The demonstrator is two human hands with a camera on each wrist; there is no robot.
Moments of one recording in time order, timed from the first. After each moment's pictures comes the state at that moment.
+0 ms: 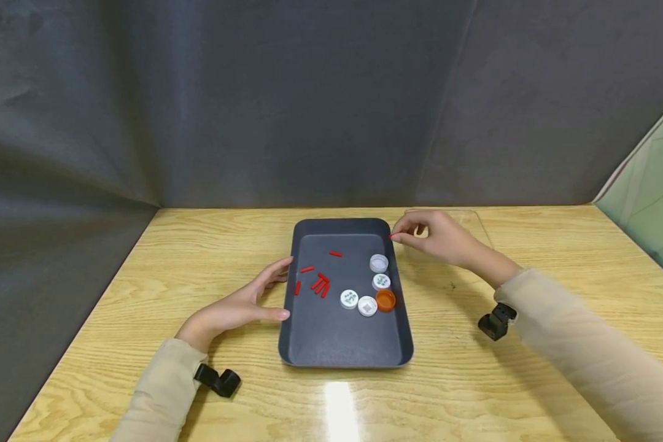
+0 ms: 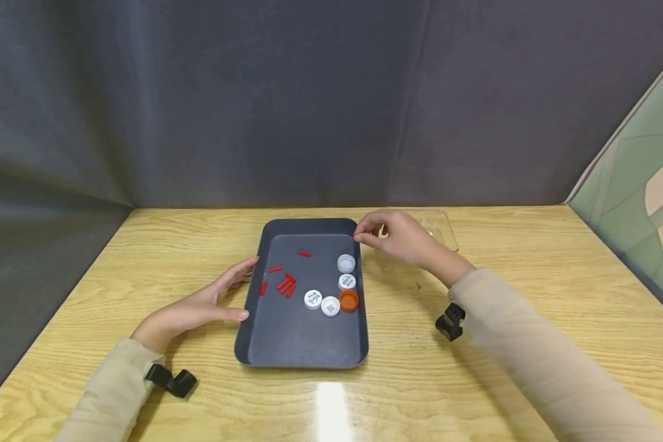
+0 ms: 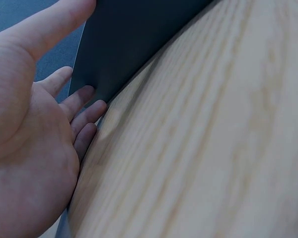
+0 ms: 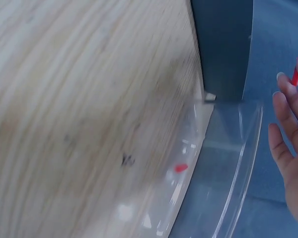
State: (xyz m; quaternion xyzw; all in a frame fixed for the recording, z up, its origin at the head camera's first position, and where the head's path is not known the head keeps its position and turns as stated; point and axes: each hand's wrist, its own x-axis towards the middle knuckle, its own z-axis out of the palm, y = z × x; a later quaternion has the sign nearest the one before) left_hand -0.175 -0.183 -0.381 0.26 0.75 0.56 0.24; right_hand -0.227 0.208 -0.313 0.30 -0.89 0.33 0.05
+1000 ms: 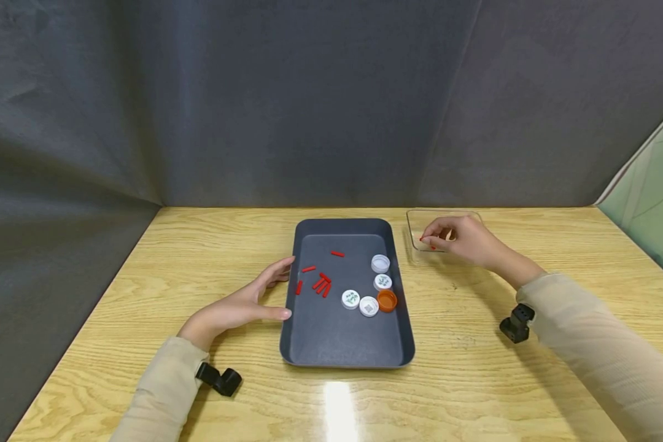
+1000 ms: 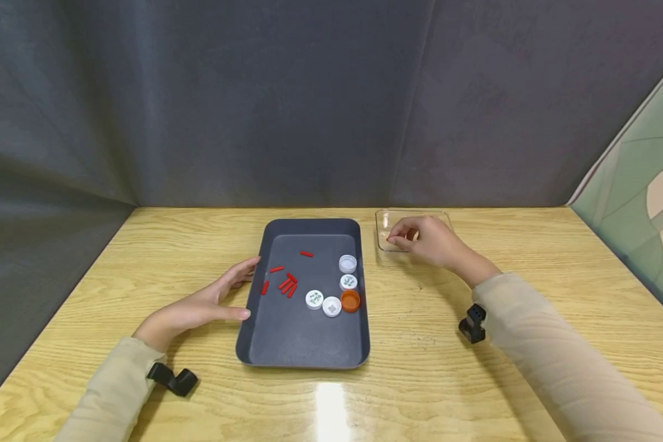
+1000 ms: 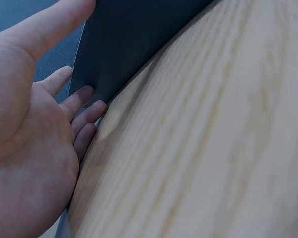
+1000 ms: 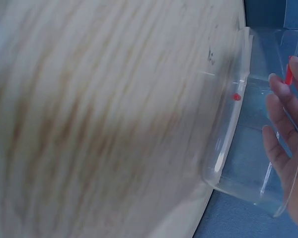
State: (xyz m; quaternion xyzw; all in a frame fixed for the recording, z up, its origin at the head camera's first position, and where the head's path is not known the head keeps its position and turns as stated) left_hand -0.175 -0.178 -0.379 0.26 0.75 0.56 0.24; right_hand -0.230 0.259 -0.329 0.23 -0.93 0.28 0.04
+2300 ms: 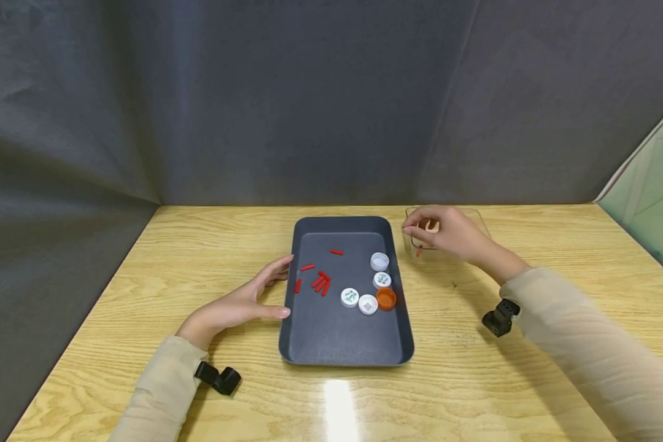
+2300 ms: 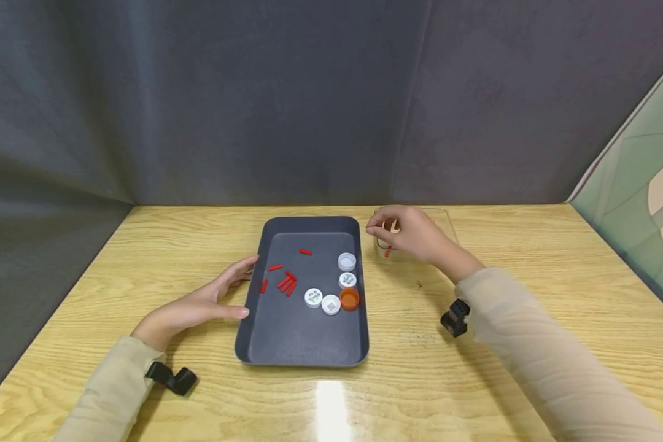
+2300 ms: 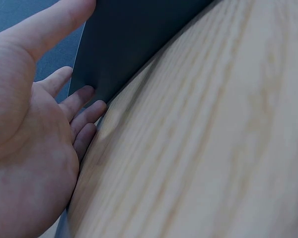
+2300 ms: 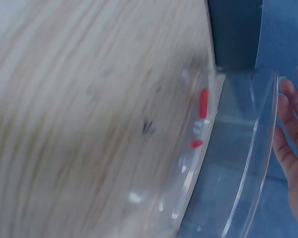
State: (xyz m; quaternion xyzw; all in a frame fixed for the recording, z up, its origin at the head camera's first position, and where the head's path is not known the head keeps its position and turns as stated) left_hand -0.175 -0.177 -0.377 0.26 0.75 0.56 0.24; right_hand -0.232 0.229 -0.318 0.27 -0.91 0.31 0.08
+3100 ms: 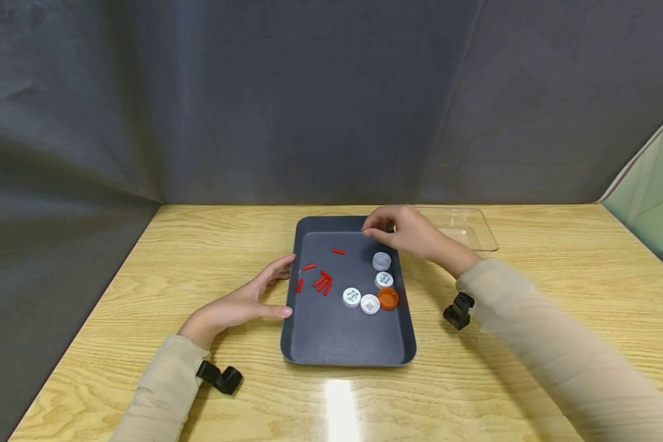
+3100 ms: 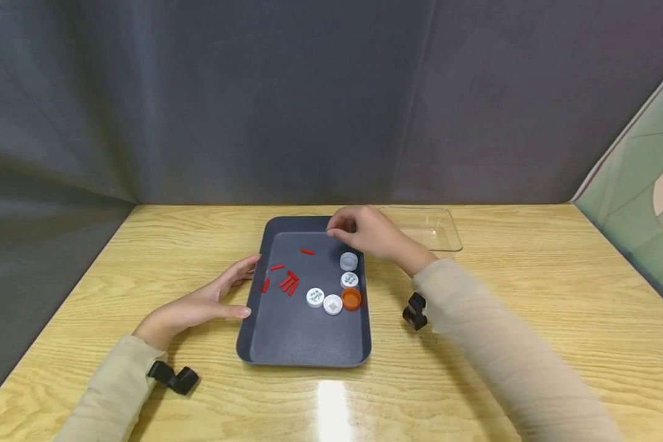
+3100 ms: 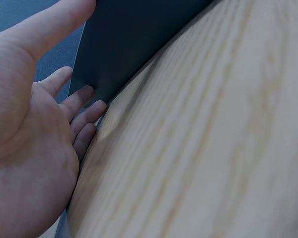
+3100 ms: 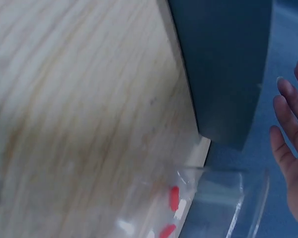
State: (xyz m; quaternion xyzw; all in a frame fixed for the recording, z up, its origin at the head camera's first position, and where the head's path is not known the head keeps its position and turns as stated) left_hand -0.175 -0.178 -0.377 0.26 0.75 0.56 0.24; right_hand -0.246 0.165 -0.318 0.31 -0.88 0.35 0.03
